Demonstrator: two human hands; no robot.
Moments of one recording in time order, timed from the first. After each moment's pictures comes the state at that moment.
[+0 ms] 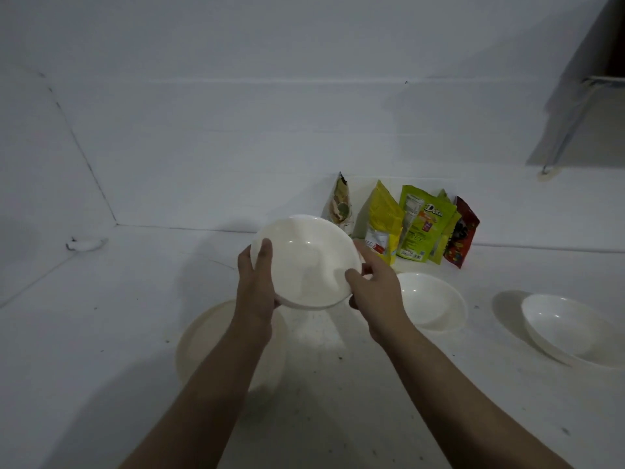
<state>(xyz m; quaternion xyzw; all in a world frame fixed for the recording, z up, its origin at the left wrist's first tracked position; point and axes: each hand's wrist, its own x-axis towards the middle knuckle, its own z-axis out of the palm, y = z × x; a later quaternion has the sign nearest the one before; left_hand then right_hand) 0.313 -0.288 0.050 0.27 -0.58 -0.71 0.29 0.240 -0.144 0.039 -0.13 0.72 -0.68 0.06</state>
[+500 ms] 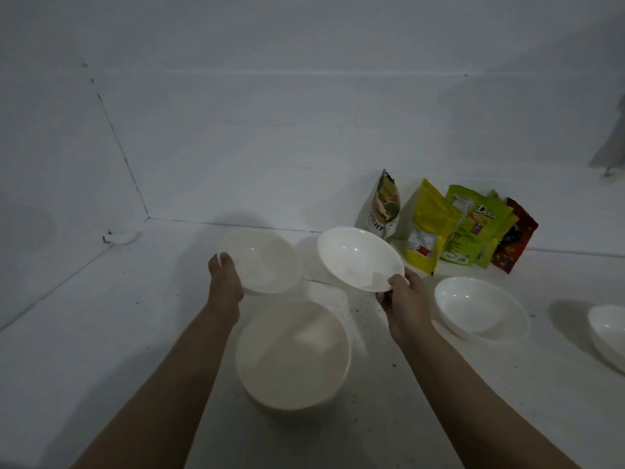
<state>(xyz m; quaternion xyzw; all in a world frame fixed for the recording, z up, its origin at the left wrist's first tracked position) 0.310 -0.461 -0.005 0.42 -0.57 -0.64 0.30 0.217 -0.213 -0.013 0.08 0.54 -0.83 0.09</state>
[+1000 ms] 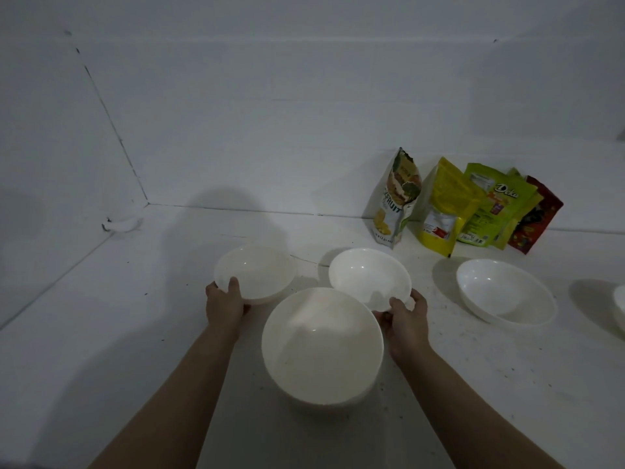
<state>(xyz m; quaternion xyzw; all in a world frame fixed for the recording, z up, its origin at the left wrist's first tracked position) 0.335 -0.506 -0.081 0.49 -0.63 -0.55 0.25 0.243 -0.239 -0.088 0.17 0.58 -0.79 0.11</state>
